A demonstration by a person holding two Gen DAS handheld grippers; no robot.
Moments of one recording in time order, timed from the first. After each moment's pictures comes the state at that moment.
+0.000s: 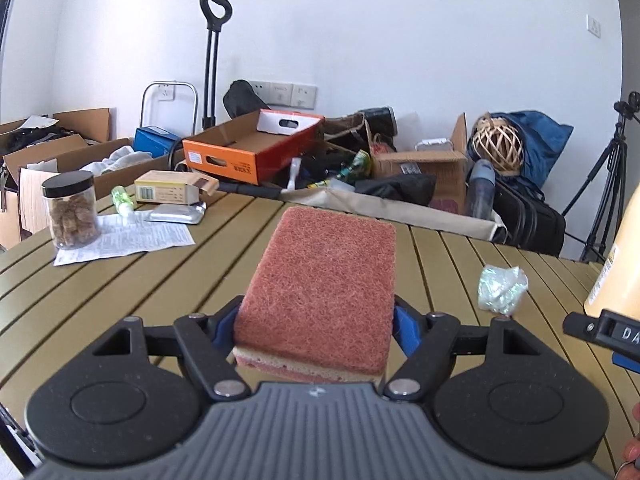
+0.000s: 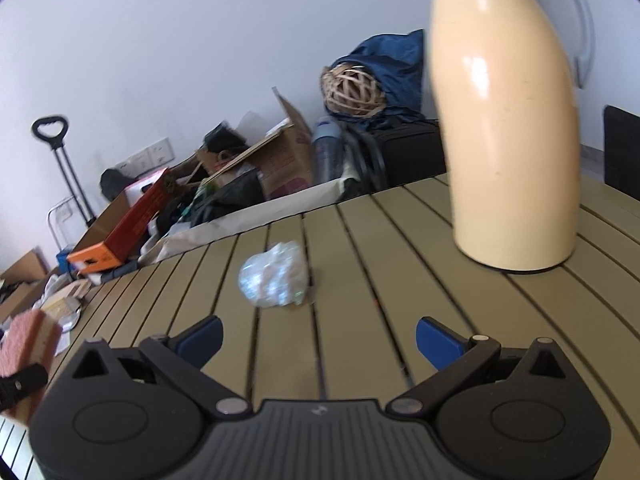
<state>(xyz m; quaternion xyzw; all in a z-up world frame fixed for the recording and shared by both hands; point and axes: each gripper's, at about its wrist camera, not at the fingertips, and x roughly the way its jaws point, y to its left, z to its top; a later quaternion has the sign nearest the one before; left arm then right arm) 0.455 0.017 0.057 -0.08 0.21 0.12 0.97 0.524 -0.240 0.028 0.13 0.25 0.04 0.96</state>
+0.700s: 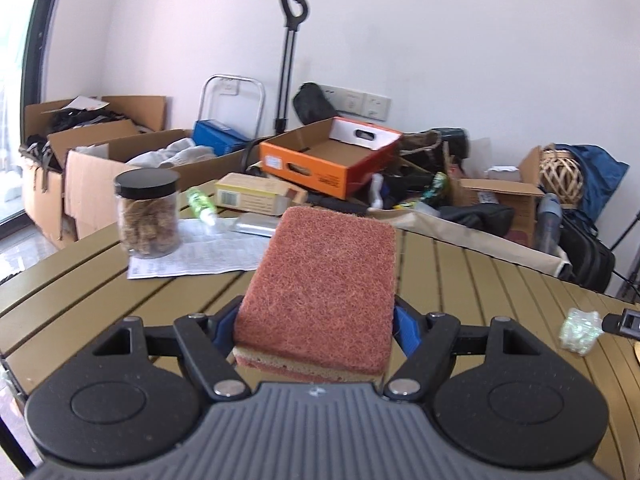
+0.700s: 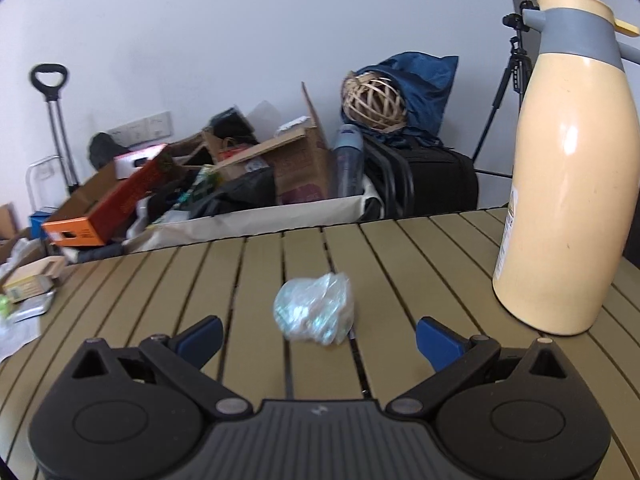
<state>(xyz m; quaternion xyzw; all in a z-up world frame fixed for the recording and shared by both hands) 0.444 0.129 0.064 -0.12 0.21 0.18 0.95 0.579 -0.167 0.052 0.05 0.26 -0.01 0.96</state>
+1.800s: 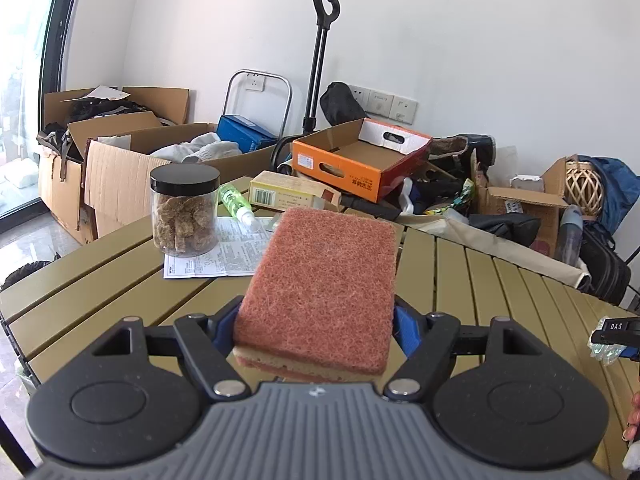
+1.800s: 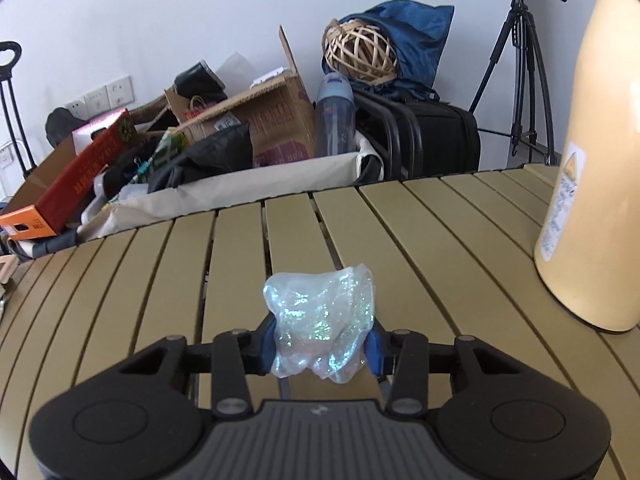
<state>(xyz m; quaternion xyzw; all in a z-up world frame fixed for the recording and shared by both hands) 0.431 0.159 0.066 -0.14 0.21 0.20 0.95 0.656 -0.153 0.019 0.07 0.32 -0.03 0.95</state>
